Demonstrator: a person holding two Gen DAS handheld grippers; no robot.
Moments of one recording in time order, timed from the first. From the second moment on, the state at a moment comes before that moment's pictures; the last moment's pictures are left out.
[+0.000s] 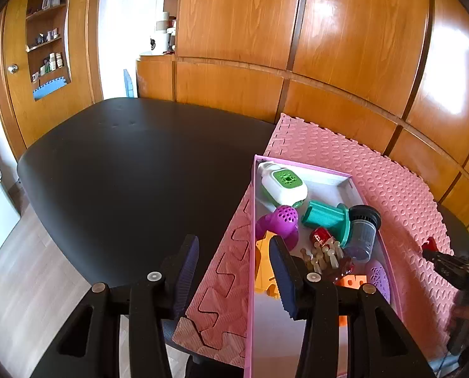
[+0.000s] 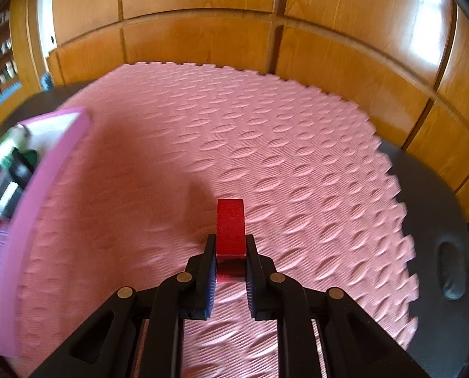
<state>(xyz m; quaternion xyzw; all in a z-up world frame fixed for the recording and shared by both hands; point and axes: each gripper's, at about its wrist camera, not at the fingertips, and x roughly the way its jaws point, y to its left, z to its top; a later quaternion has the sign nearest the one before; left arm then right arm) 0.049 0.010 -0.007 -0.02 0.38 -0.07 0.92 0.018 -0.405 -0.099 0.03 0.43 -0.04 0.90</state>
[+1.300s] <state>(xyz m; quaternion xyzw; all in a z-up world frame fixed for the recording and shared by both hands) 0.048 0.024 -0.019 -0.03 0.38 -0.04 0.92 -0.012 -0.145 -0.095 -0.05 0.44 0.29 0.84</state>
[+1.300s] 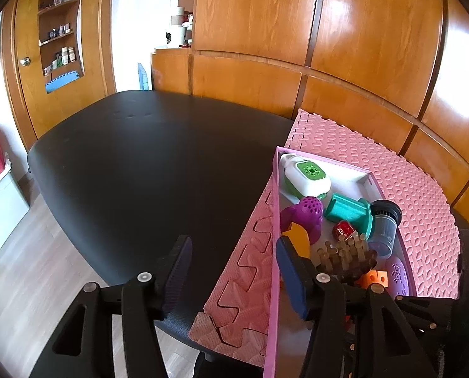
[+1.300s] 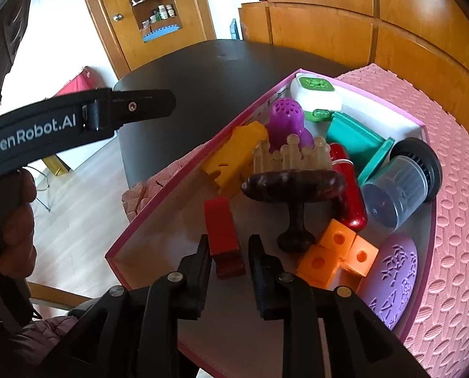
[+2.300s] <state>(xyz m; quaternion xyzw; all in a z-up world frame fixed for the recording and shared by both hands) 0.021 -0.014 -0.005 -0.01 0.36 -0.05 0.93 -0.019 -0.229 -0.056 0.03 0.37 0.08 0.93</state>
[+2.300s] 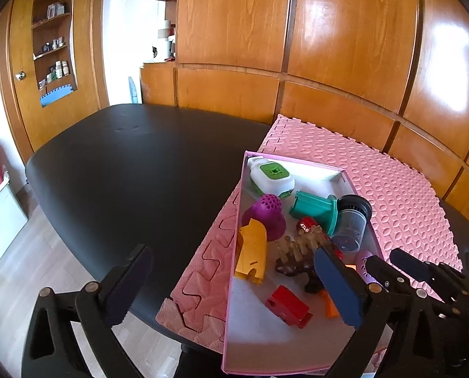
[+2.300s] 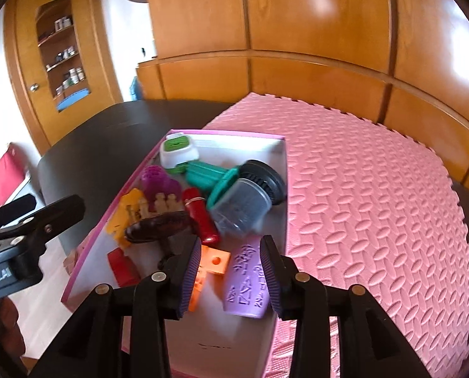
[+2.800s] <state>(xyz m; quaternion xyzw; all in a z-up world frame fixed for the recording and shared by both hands) 0.014 -0.020 -0.003 0.00 0.36 -0.04 0.93 -0.026 -0.227 -0.050 0.04 0.36 0.08 0.93</state>
